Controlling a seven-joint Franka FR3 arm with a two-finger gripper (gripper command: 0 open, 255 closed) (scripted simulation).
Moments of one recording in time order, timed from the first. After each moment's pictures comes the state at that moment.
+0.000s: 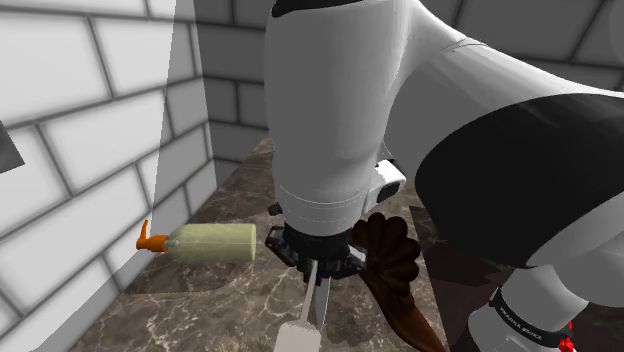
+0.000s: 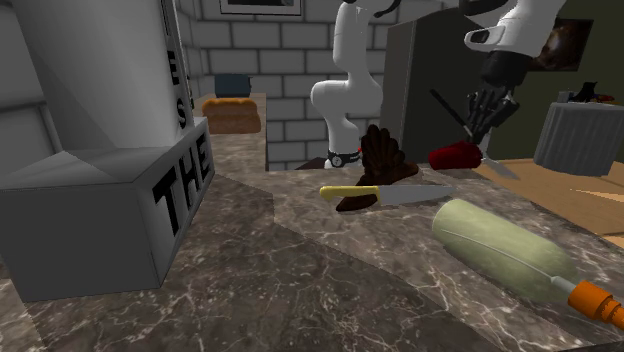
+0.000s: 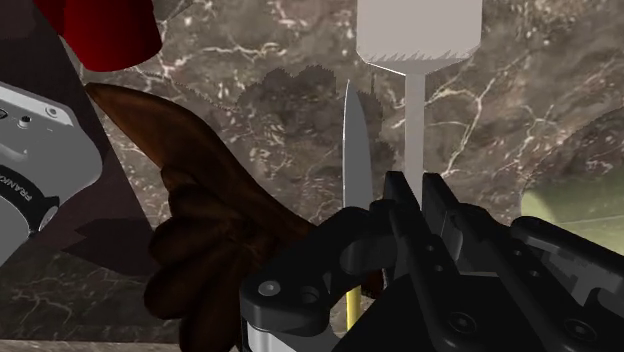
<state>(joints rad) 0.16 -0.15 0.88 -2.10 -0.10 1.90 2.06</state>
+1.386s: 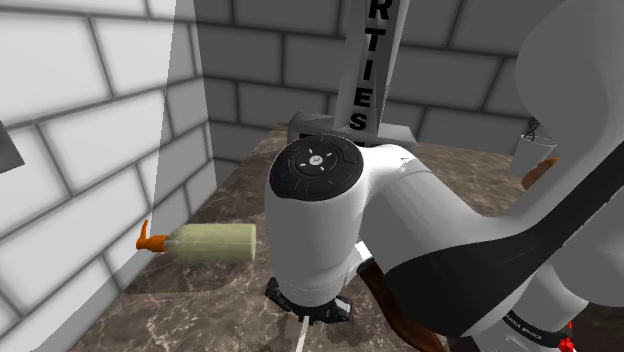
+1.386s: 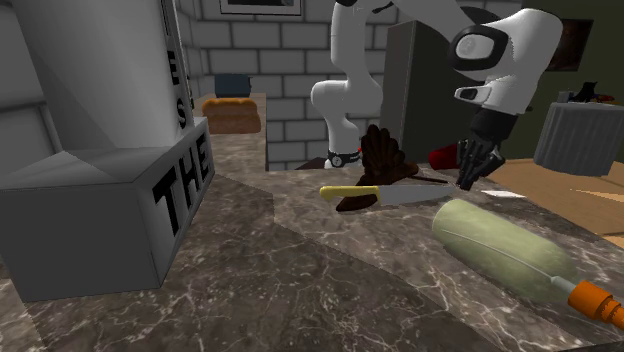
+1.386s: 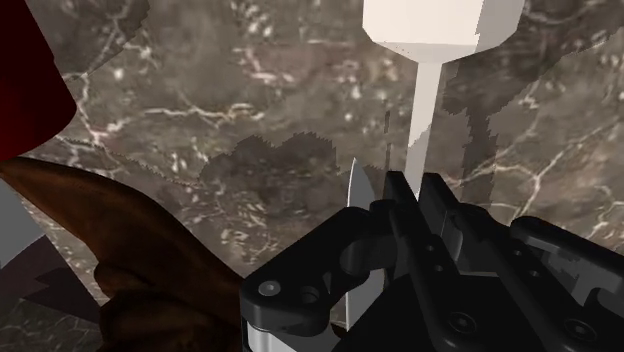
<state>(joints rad) 0.16 0.04 0.92 -2.24 -0.28 2.13 2.23</state>
